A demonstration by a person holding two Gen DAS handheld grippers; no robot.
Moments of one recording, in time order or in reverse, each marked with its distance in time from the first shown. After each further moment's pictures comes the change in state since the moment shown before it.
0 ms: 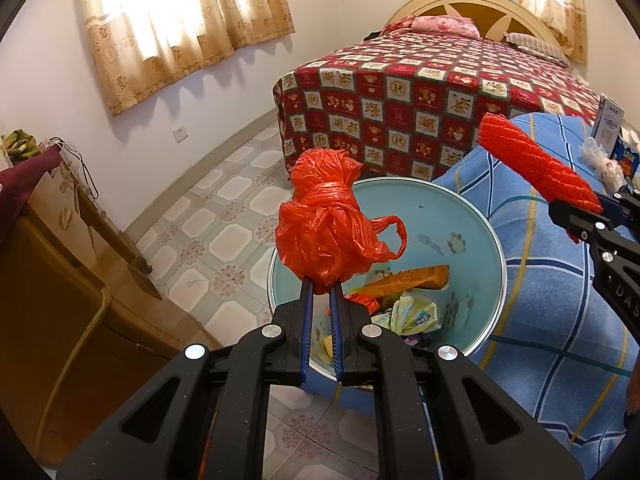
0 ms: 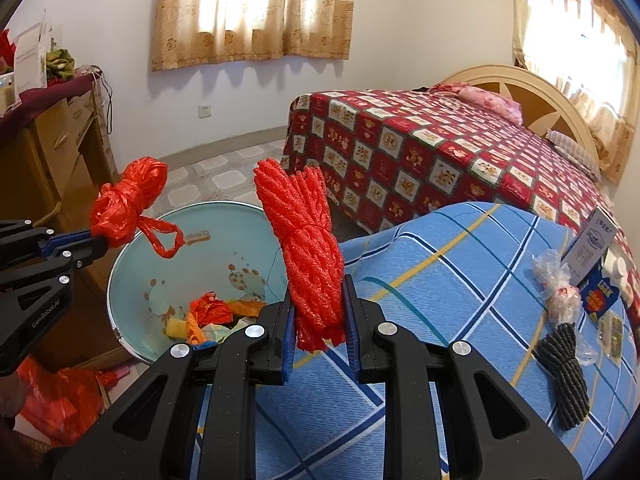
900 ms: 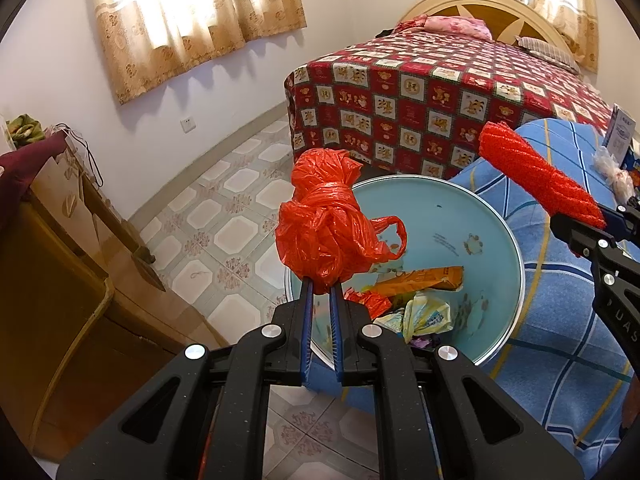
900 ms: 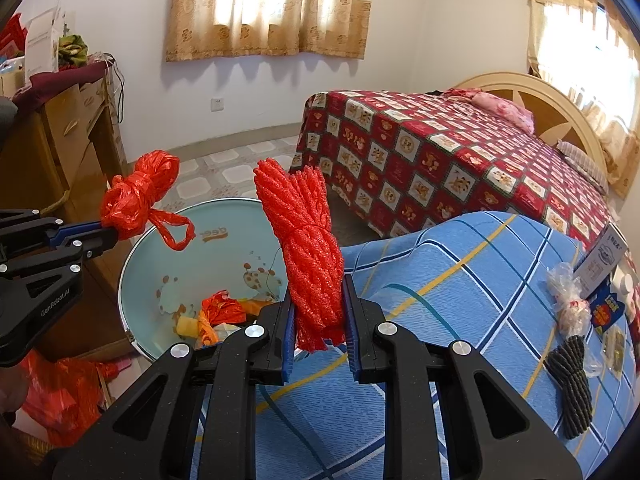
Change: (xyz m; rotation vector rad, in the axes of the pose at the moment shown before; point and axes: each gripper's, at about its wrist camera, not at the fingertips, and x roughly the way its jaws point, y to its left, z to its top) left arm 0.008 0.016 -0.002 -0.037 0.015 0.012; right arm 0.007 0.020 0.005 -0.045 0.009 0.021
